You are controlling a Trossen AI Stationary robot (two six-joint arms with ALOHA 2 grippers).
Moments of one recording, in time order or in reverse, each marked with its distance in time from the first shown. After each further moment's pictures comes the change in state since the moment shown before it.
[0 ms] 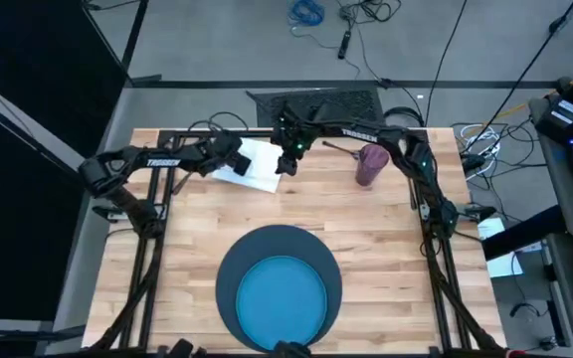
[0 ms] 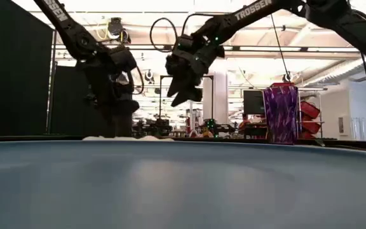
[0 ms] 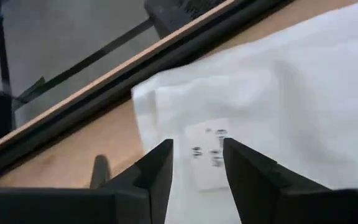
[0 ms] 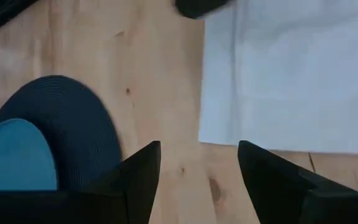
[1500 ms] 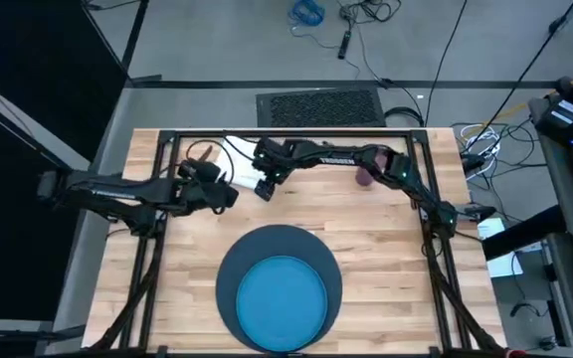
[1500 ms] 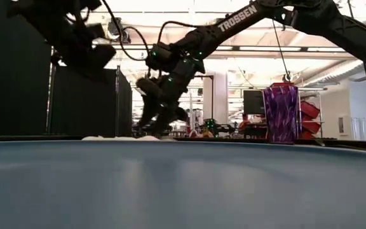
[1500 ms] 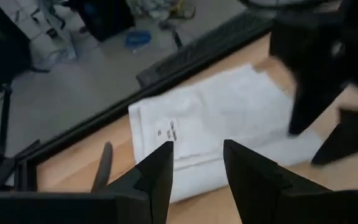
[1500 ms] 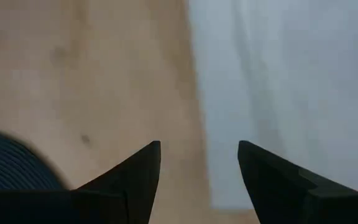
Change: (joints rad) left arm -0.591 -0.474 -0.099 -0.357 -0.451 -0.387; right arm 0.182 0.139 0.000 0.292 0.281 0.293
